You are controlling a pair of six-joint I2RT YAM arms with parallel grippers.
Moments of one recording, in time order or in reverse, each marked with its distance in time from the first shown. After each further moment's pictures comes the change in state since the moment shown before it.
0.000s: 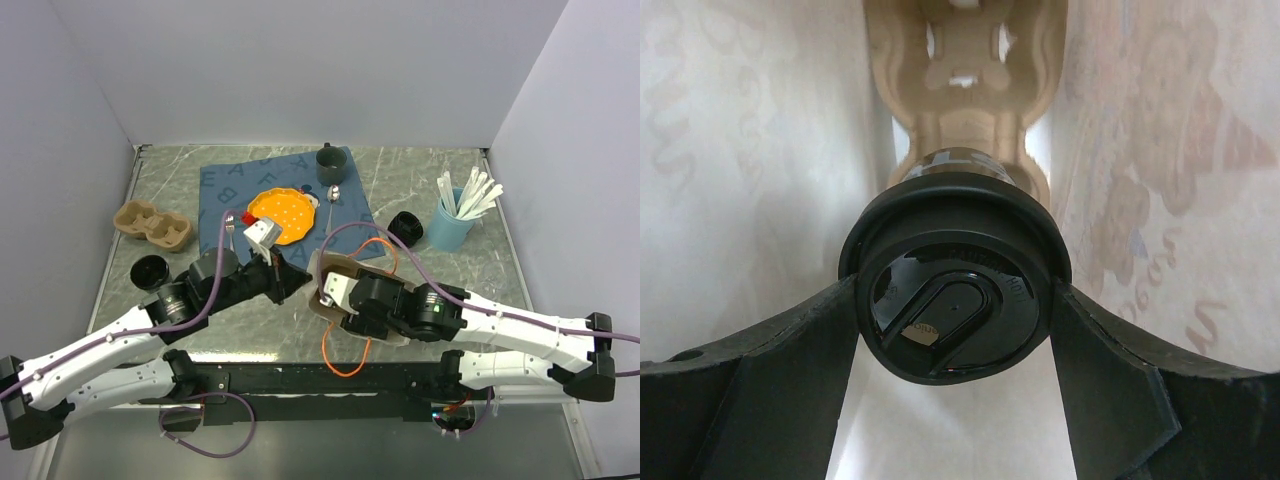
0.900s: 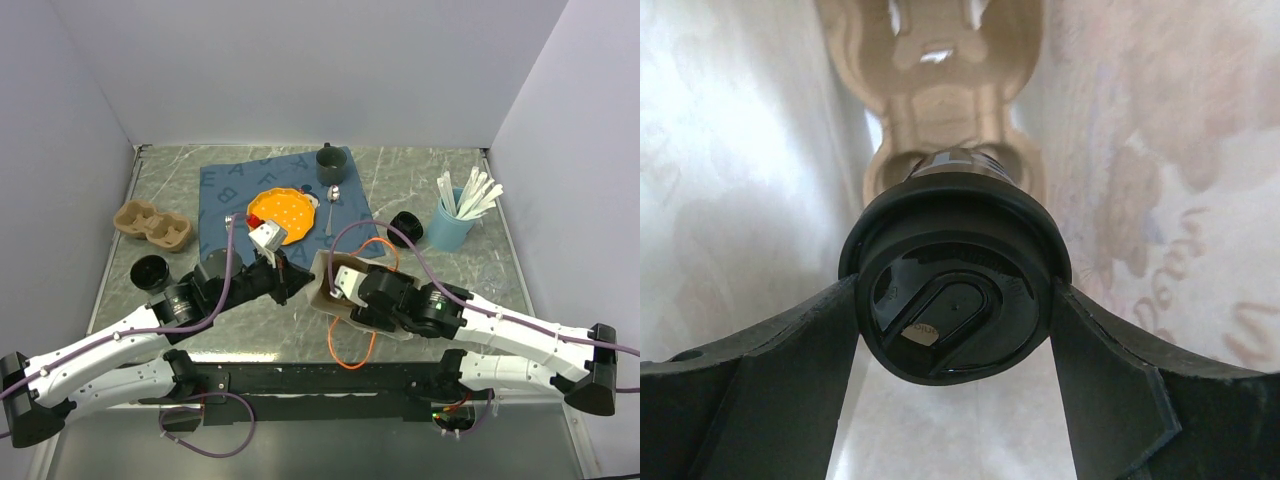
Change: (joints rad) left arm 0.000 0.032 -0.036 0.080 0.004 0.075; right arm -0.123 -0.047 -0.115 0.079 0.033 -0.075
